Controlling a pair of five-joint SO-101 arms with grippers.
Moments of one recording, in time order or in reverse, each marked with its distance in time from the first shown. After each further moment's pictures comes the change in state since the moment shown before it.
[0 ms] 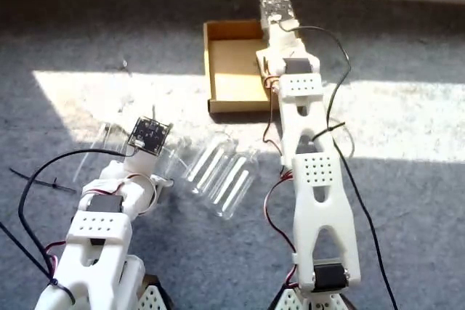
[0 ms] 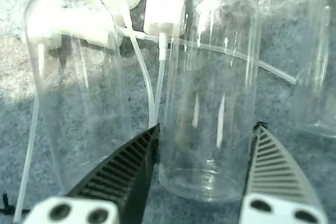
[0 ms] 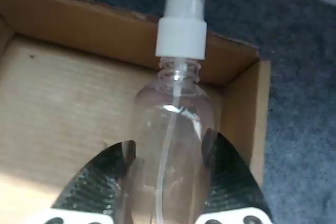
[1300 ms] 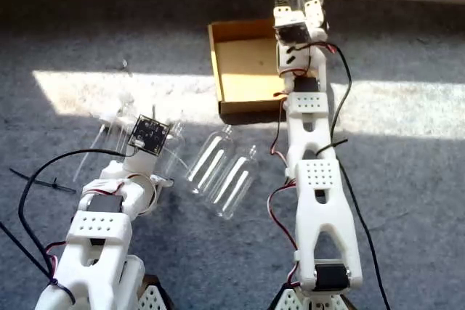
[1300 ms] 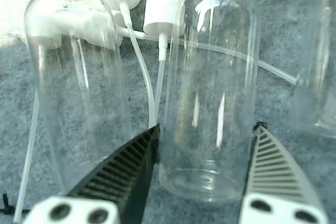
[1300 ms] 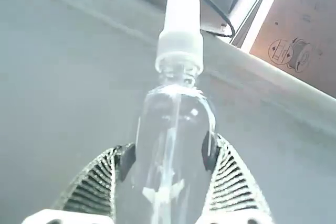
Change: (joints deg) left arm 0.0 0.0 0.0 -0.1 0.0; right arm 3.1 15.8 -13.2 -73.0 12.9
